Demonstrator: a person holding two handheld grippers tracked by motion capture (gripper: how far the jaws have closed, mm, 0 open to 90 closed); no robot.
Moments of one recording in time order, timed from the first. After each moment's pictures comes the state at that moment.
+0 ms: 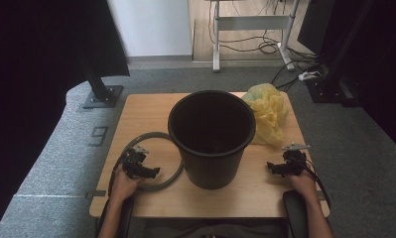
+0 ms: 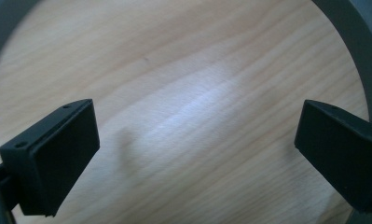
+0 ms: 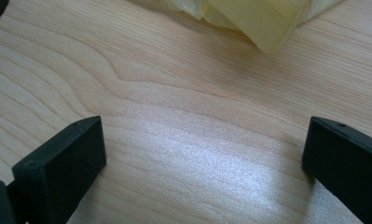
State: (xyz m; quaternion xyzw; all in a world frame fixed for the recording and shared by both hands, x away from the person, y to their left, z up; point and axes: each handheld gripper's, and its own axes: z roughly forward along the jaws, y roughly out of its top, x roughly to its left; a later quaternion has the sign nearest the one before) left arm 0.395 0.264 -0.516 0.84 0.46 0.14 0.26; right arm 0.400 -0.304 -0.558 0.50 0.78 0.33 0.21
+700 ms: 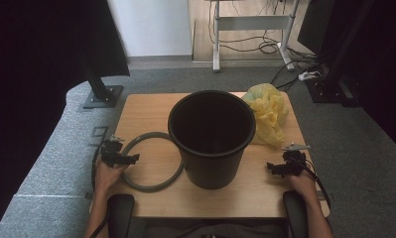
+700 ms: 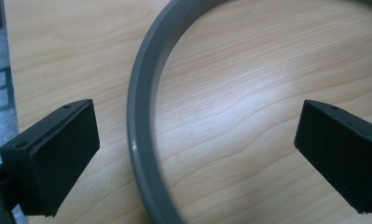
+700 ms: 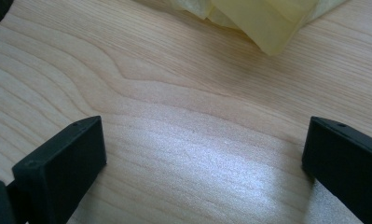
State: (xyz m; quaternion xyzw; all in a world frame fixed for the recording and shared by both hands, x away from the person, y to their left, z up) left arm 0.428 0.339 -0.519 0.79 0.53 0.17 0.27; right arm 0.399 -0.303 -0.558 0.49 0.78 0.33 0.20
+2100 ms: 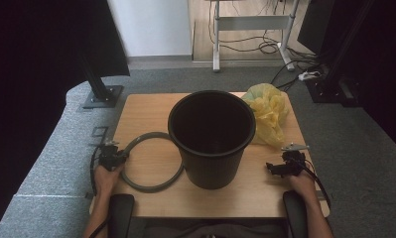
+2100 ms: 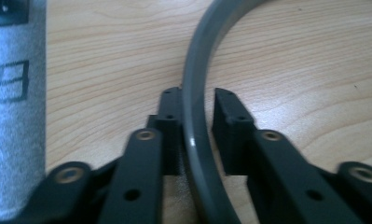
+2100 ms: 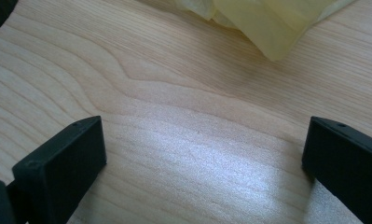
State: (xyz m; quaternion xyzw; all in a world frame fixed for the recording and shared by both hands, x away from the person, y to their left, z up) left arm 0.425 0.356 -0.535 0.74 0.57 0.19 0.29; right arm 0.399 -0.302 -0.558 0.49 0.78 0.33 0.20
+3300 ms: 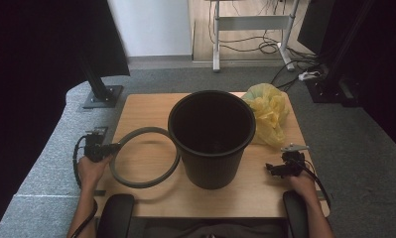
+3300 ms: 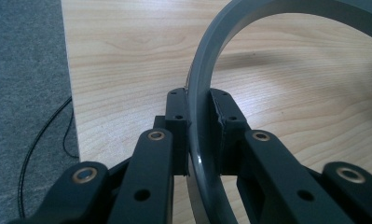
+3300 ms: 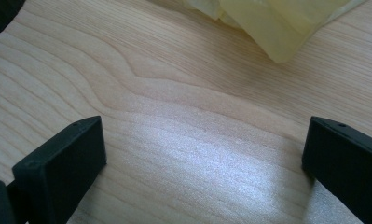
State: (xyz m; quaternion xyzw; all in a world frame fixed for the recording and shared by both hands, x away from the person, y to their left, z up) left arm 0.428 0.386 -0.477 0.74 0.58 0.11 0.34; right arm 0.397 -0.301 -0.558 0.48 0.79 0.33 0.20
